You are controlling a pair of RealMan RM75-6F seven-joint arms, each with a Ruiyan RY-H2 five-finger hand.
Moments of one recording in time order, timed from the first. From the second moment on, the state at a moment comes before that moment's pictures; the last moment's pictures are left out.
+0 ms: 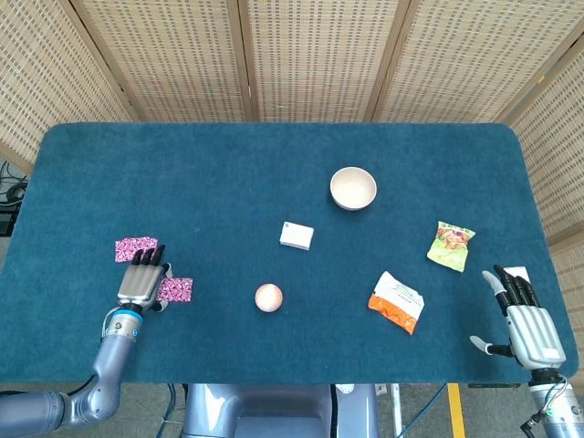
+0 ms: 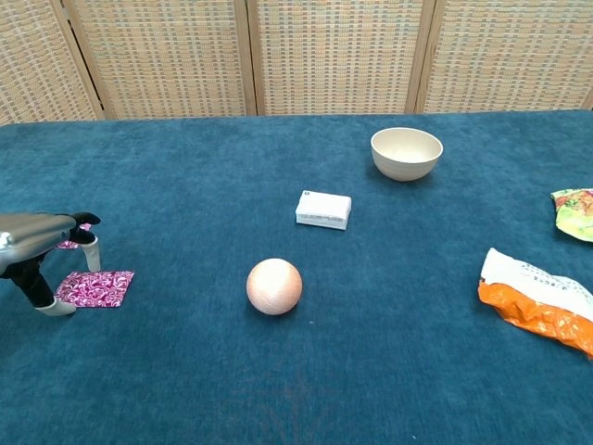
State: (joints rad) left arm -0.62 -1.54 -0.06 -1.58 0.69 1.13 0.72; right arm 0.11 -1.13 0.02 -1.60 -1.49 1.37 0.10
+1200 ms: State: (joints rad) left arm -0.64 -1.45 -0.14 -1.42 0.62 1.06 0.66; right arm 0.11 -1.15 0.02 -1.59 -1.47 1.35 0.05
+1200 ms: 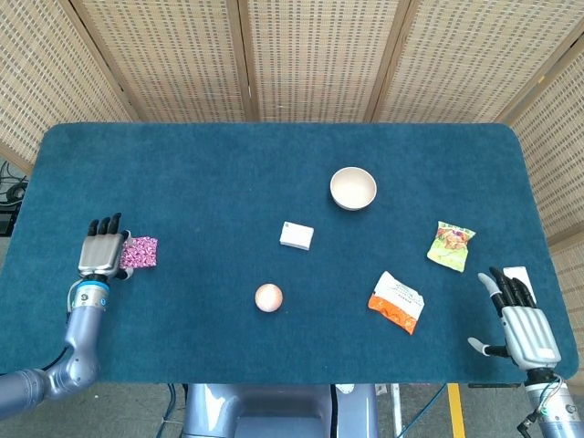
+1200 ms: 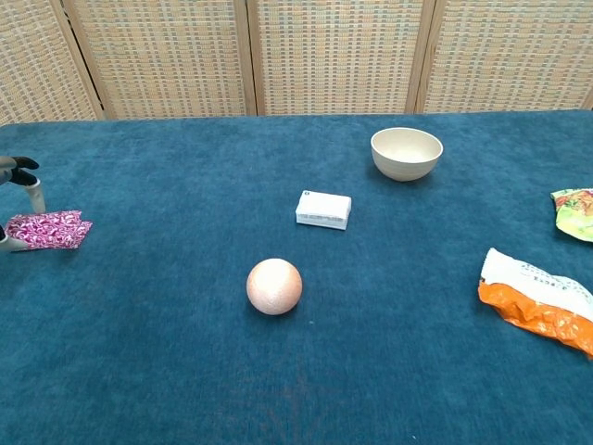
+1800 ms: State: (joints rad) left arm -0.67 -1.52 -0.14 -1.16 0.65 0.92 0.60; right arm 0.12 -1.18 0.03 -1.58 -1.43 1.32 0.00
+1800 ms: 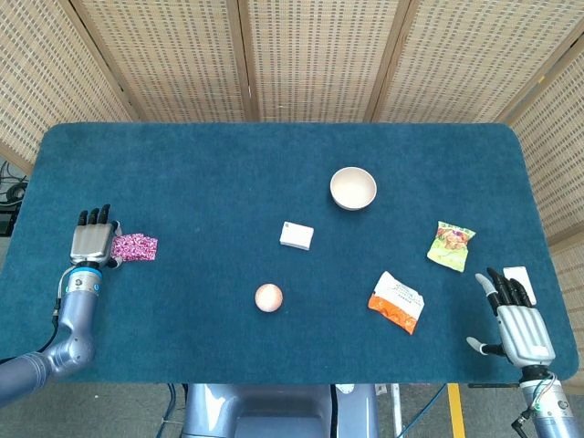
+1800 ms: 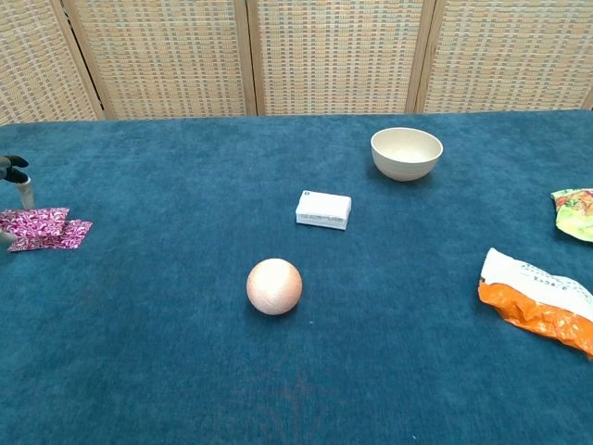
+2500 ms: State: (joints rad) left arm -0.65 -1.51 -0.14 -1.20 0.67 0.95 0.61; right arm 0.12 -1.18 0.03 -1.58 -1.45 1.34 0.01
